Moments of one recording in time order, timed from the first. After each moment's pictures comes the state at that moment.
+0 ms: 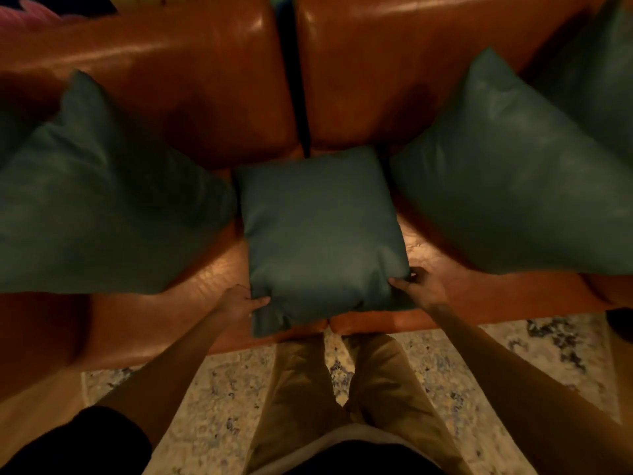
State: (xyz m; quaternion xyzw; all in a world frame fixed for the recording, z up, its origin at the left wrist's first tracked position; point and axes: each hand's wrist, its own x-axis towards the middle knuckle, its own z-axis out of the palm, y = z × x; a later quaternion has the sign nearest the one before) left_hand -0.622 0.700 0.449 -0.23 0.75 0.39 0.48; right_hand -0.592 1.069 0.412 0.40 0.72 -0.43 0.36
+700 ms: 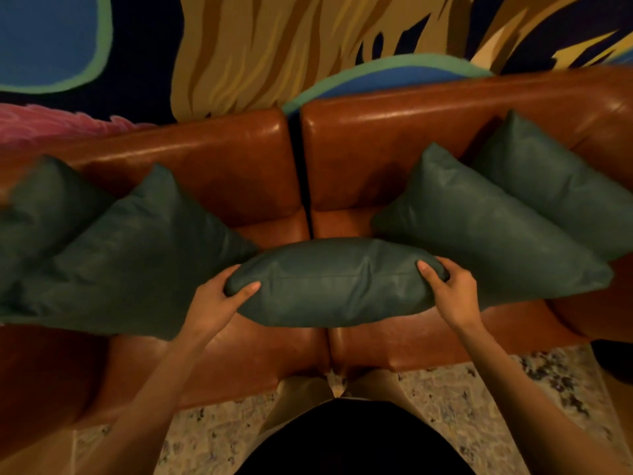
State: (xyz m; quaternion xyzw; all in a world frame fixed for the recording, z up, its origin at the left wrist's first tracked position) left_hand -0.679 0.682 0.587 -0.07 0.91 0.36 0.20; right_hand -0.625 1.078 0.575 0.24 0.86 -0.45 0.04
